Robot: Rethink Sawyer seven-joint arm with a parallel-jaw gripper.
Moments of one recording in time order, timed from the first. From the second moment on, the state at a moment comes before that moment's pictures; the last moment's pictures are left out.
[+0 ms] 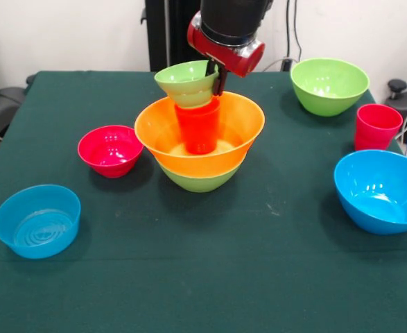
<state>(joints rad) -0.14 -0.62 -0.11 1.55 -0.10 0.83 2.27</state>
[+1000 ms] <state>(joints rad) -0.13 -0.62 -0.11 1.58 -0.10 0.79 2.27</state>
